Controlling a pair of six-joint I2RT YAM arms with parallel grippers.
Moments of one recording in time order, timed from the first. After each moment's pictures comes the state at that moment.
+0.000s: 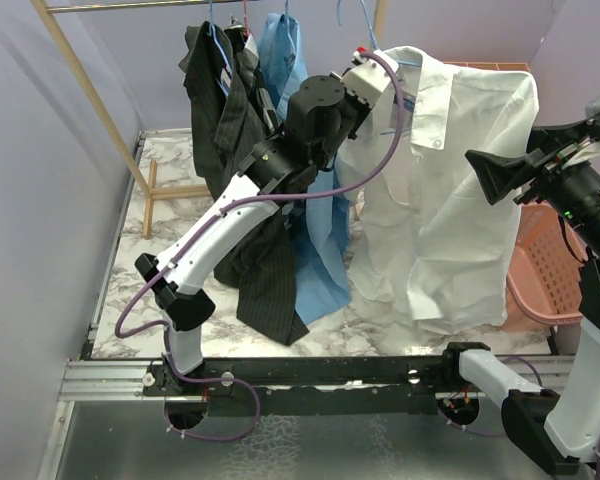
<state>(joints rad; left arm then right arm) -0.87 1.85 2.29 -0.44 -0.37 0.30 -0.02 1.03 1.97 -0.80 -0.53 -0.05</state>
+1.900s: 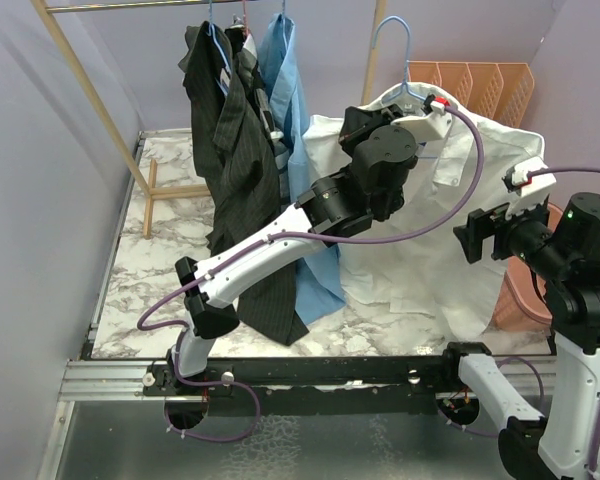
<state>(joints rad) -1.15 1.98 2.38 -0.34 -1.13 0.86 -0.02 0.81 1.54 -1.10 -0.27 -0.28</state>
